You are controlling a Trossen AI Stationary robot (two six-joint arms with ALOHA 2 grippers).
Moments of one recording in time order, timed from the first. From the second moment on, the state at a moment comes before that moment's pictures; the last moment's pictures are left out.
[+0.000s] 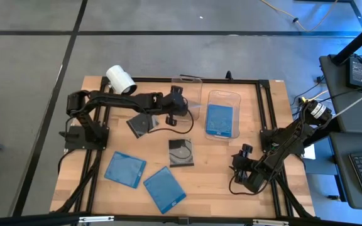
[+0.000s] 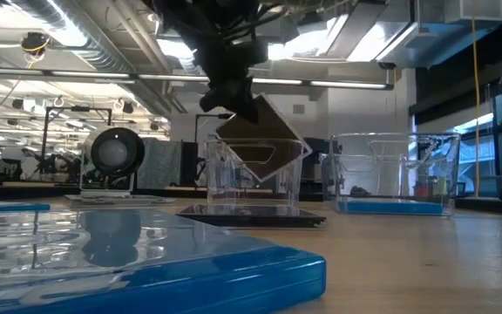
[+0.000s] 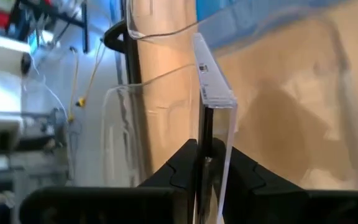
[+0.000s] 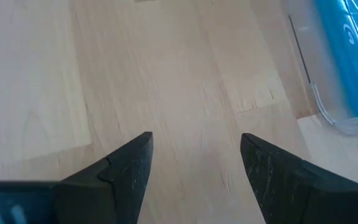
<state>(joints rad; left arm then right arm) 0.19 1.70 1.27 -0.36 -0.38 0.69 0.88 1.48 0.60 -0.52 0.64 1.07</state>
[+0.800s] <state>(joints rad) 0.33 1.70 1.27 -0.39 -0.13 1.32 0.88 1.48 0.60 -0.52 0.77 1.12</state>
